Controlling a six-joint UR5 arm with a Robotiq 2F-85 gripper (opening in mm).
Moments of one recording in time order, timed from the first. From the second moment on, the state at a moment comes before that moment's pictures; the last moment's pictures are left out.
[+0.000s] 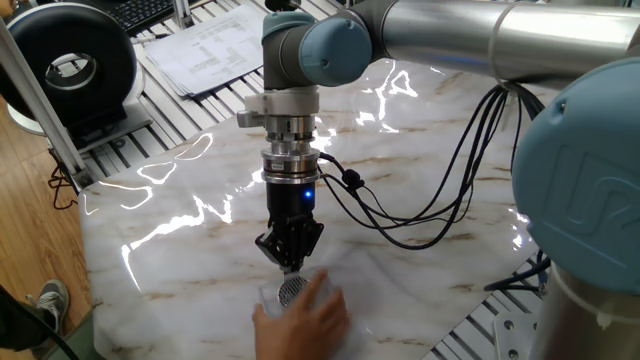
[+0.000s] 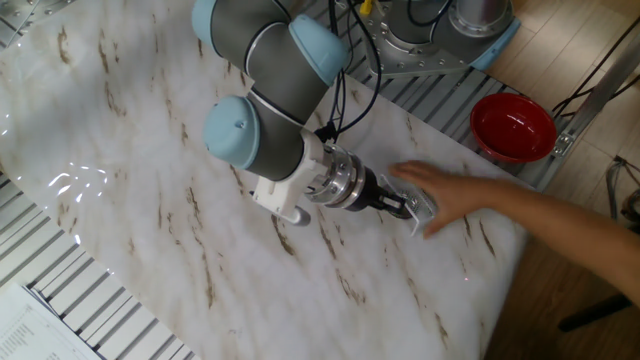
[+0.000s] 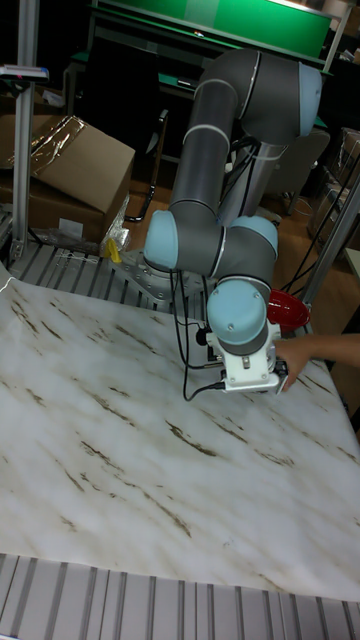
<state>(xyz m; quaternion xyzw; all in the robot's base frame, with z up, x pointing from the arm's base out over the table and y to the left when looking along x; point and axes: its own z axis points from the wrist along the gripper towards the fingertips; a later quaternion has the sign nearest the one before) 0.393 0.216 0.012 0.04 -0.94 -0.23 0.26</state>
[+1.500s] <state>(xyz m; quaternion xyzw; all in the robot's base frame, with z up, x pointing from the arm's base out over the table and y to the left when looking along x) 0.405 0.211 0.000 0.03 -0.96 -0.18 0.22</state>
